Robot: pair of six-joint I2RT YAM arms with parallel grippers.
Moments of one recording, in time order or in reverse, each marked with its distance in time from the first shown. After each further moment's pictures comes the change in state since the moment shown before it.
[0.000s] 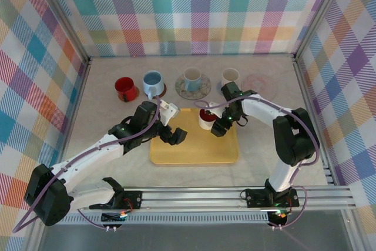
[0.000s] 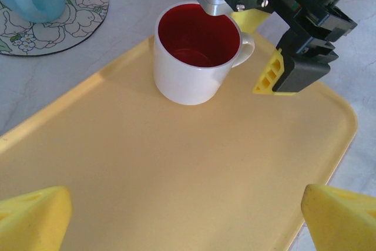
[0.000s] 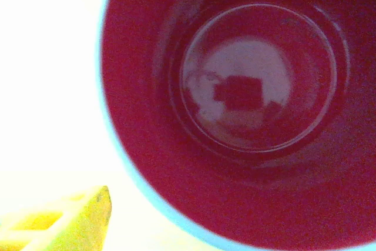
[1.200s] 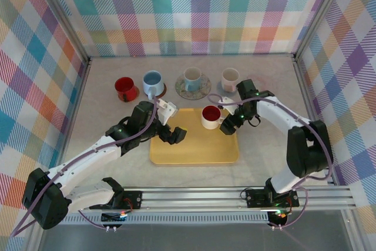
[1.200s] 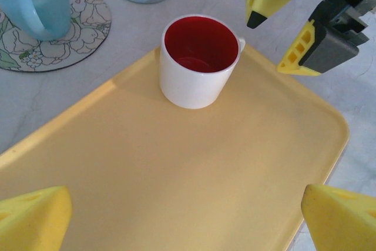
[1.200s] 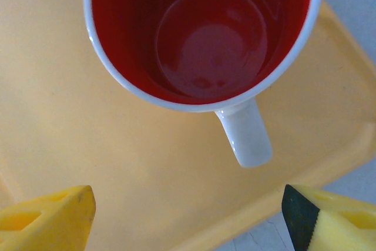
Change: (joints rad) left arm 0.000 -0.037 0.002 0.003 0.001 0.003; right arm -0.122 -0.140 -0.055 -0.043 -0.004 0.019
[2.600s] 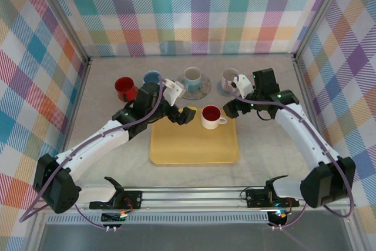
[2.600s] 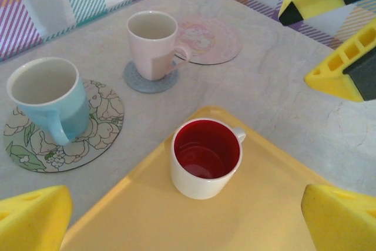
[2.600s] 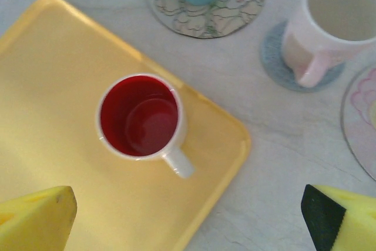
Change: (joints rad) left arm 0.013 0.150 0.231 0.085 0.014 0.043; right arm -0.027 -0.328 0.072 0.013 0.076 0.320
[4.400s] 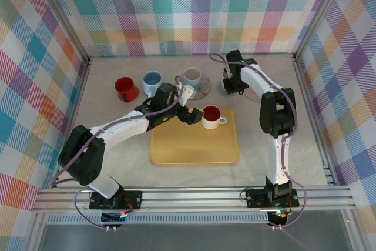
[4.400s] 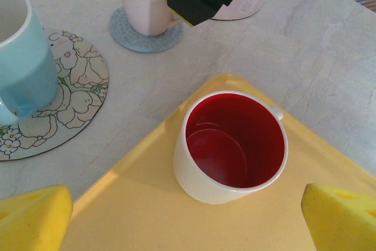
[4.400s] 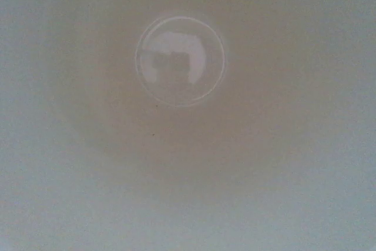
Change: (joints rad) left arm 0.018 0.320 0.018 0.175 0.035 -0.023; right arm -0.022 0.908 0.688 -0.158 0.394 0.296
